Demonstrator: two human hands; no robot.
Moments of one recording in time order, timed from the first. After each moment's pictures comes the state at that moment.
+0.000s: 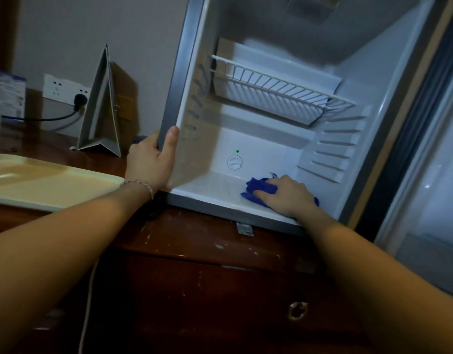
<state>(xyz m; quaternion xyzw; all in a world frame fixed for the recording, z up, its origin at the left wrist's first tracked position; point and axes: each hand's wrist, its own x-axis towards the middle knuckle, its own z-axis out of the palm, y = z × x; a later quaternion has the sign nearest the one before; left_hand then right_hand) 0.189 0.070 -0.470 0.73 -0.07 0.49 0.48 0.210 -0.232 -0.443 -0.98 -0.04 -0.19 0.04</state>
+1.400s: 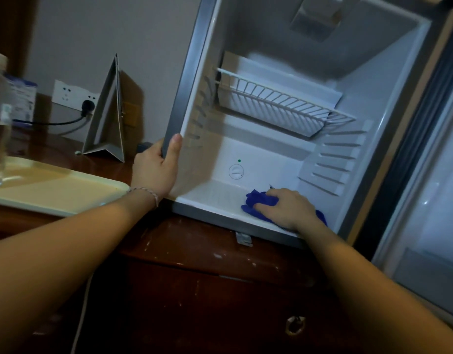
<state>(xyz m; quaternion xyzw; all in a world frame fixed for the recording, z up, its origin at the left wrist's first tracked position) 0.181 0.060 -0.468 0.71 -0.06 0.48 0.52 0.183 -0.224 -0.435 -0.98 -0.05 -0.19 0.04</state>
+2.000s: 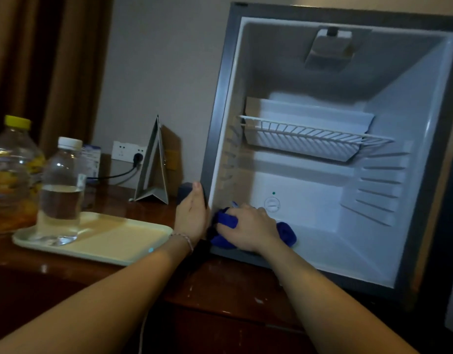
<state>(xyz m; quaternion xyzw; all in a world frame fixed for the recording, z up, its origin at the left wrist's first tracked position) 0.168 0.057 -0.460 0.69 0.00 0.38 0.62 0.187 -0.084 -0.441 -0.96 -0.21 -0.19 0.08</state>
